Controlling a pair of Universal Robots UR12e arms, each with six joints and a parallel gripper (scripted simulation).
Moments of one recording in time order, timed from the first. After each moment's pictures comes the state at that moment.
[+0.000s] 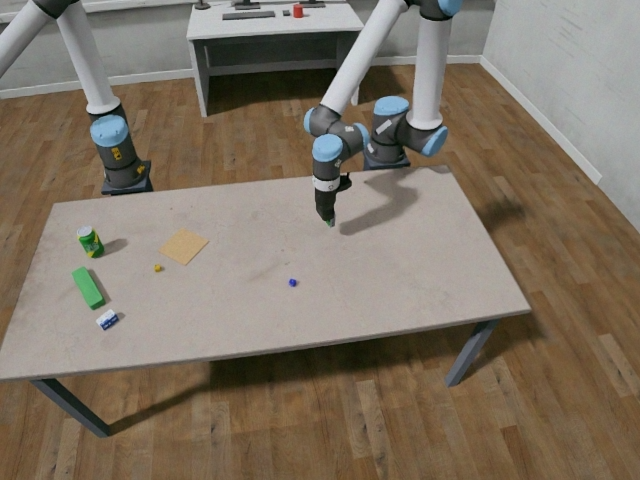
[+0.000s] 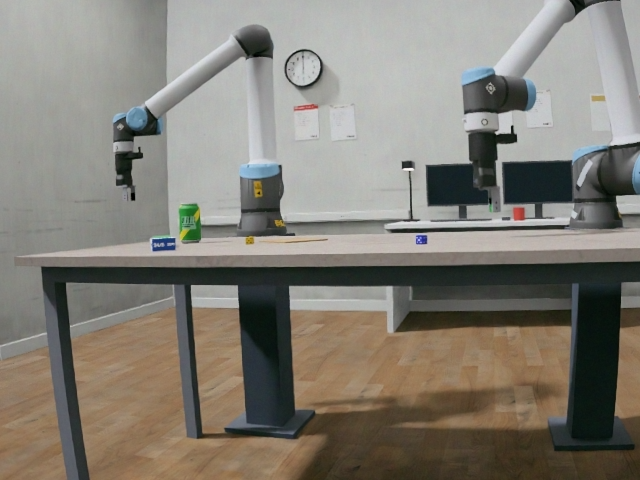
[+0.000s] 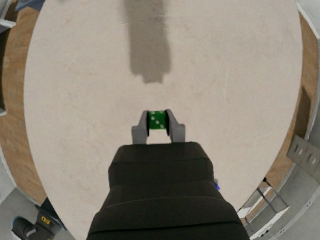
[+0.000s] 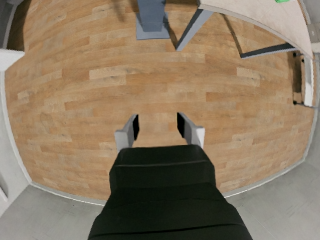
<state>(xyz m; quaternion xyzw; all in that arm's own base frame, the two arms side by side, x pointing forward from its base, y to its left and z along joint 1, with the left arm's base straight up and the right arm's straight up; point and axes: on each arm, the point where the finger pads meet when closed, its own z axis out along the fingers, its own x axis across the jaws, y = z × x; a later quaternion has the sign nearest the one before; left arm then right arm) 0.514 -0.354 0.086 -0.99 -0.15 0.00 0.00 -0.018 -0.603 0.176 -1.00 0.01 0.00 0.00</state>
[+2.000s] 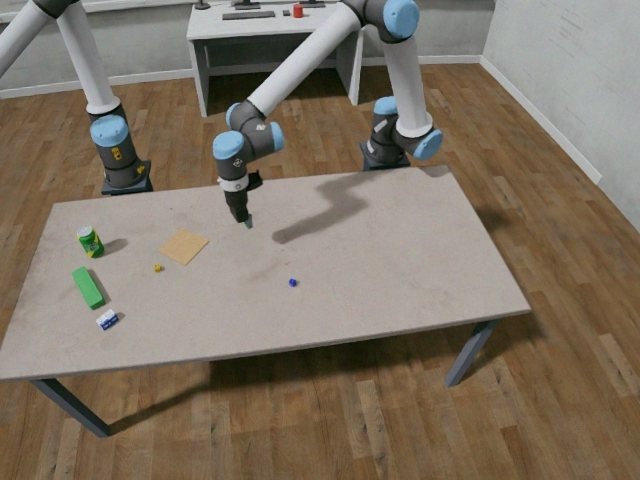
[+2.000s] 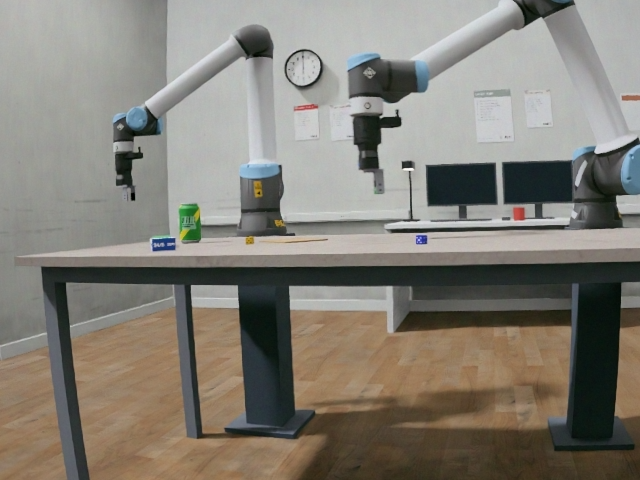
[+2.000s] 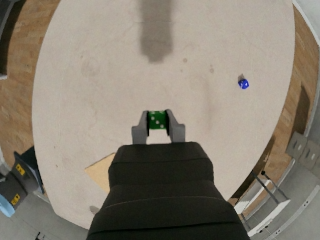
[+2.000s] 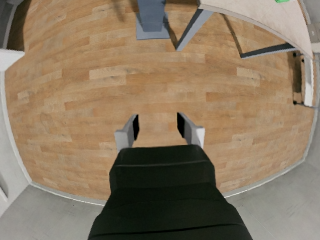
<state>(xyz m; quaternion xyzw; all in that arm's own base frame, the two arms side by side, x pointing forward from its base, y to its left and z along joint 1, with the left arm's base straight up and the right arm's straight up) 0.537 -0.656 0.139 -0.98 -0.20 0.00 0.00 -0.018 -0.603 0.176 -1.00 0.01 0.00 0.00</state>
